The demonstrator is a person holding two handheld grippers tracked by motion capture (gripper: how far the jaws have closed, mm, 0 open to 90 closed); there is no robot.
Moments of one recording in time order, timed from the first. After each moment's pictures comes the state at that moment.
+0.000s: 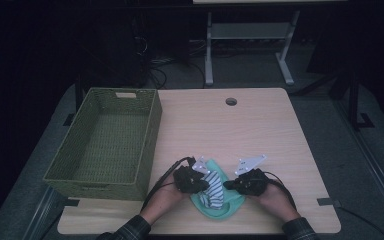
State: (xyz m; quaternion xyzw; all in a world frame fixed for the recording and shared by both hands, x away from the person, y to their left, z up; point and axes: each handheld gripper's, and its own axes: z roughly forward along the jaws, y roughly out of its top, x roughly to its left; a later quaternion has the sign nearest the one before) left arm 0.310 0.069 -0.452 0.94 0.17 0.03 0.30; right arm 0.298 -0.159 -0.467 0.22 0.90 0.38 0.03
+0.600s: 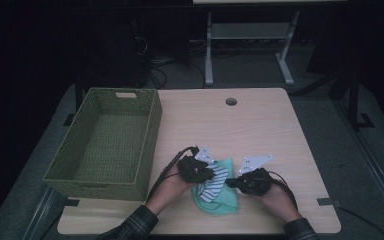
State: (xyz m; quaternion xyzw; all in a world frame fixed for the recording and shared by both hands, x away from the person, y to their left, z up) left arm 0.320 0.062 -0.426 0.92 0.17 0.04 0.35; right arm 0.292 -0.165 -0.453 0.24 0.88 0.40 0.05
